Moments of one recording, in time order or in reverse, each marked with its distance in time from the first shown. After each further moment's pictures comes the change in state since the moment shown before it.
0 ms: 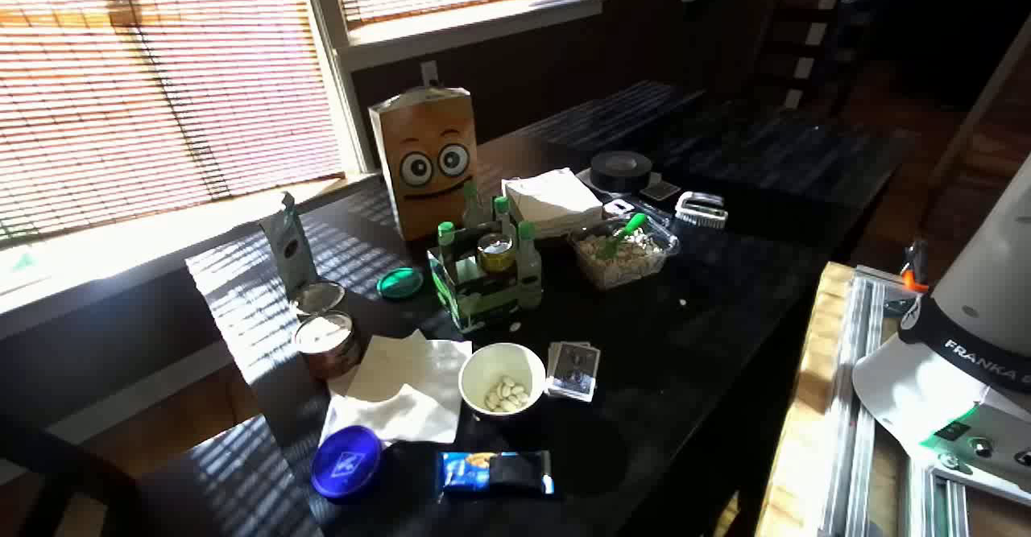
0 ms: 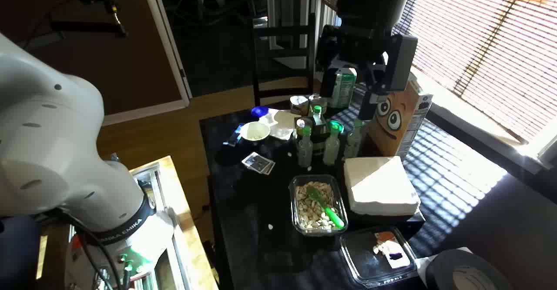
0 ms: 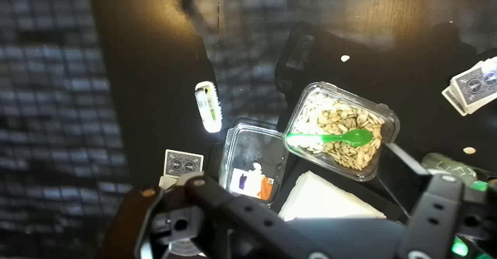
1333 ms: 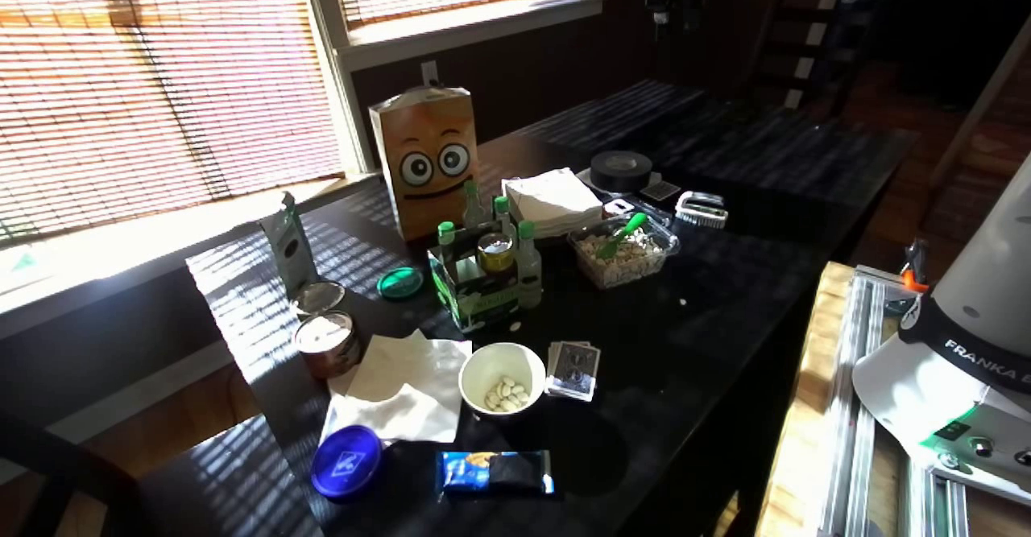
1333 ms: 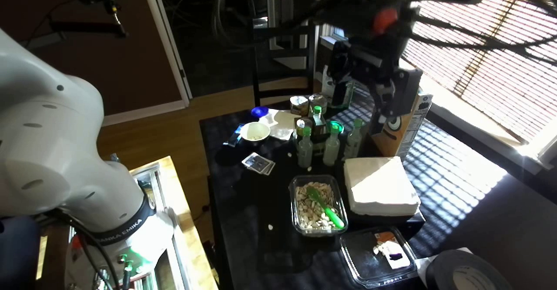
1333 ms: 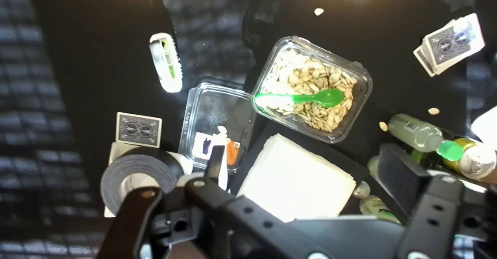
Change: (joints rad) arm 0.007 0.038 -0.058 -0.056 0.135 0.197 -0.102
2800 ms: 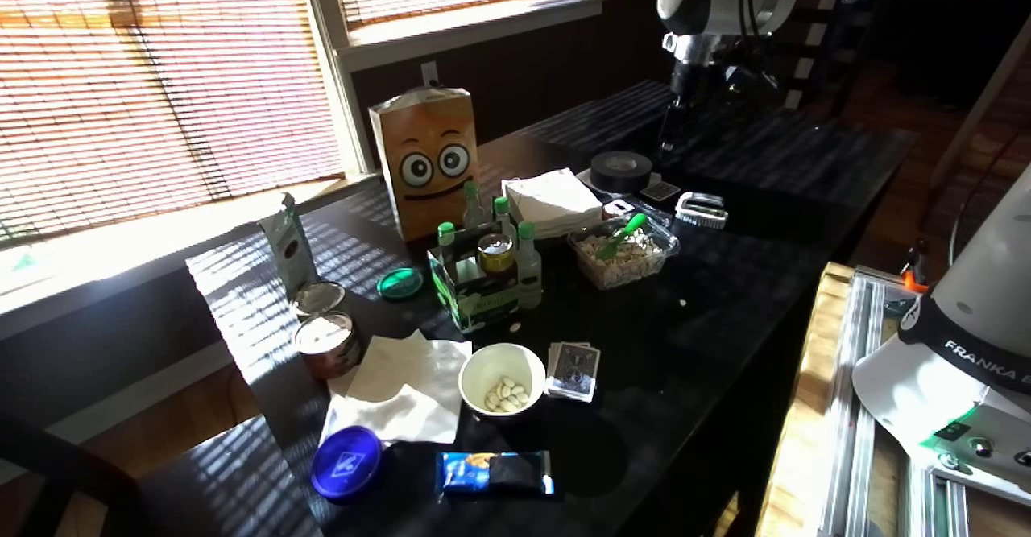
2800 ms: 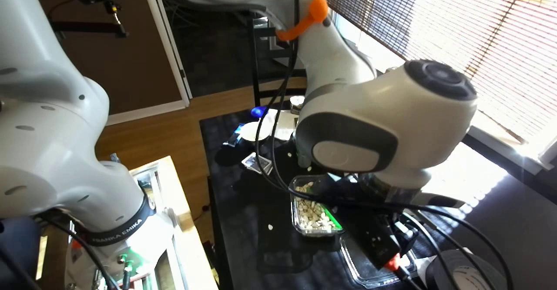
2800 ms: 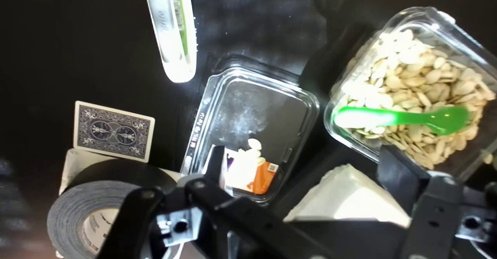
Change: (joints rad) arm -0.116 0.367 -0.105 -0.234 0.324 0.702 -0.559
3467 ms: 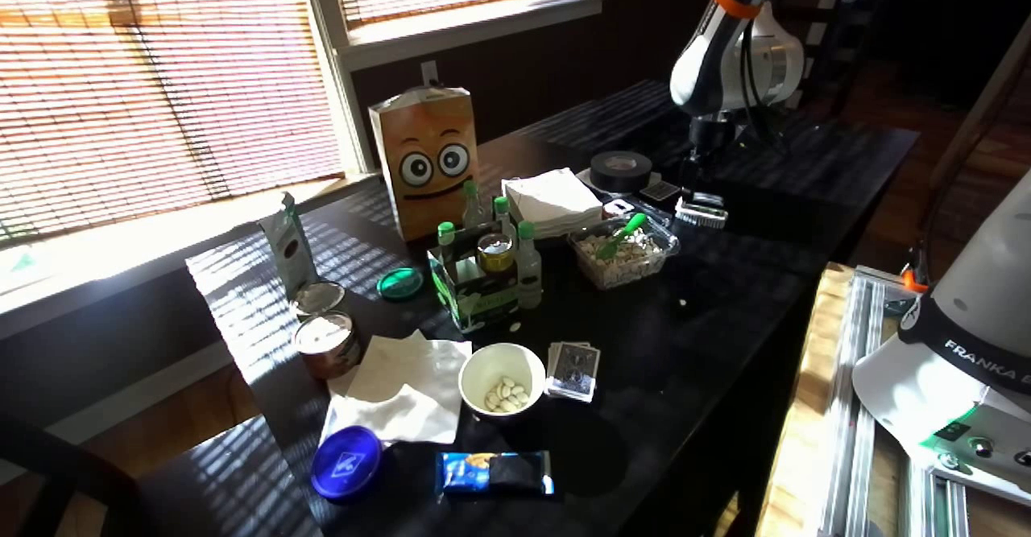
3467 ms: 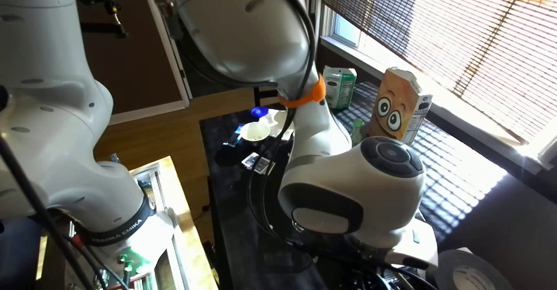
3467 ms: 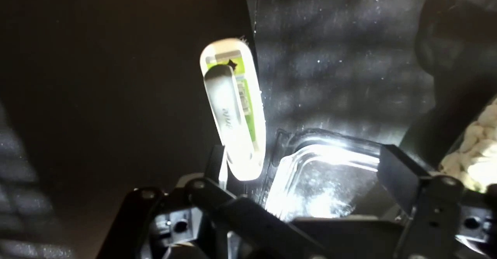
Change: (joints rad) arm -0.073 0.209 0.004 -0.049 -0.088 0.303 0.126
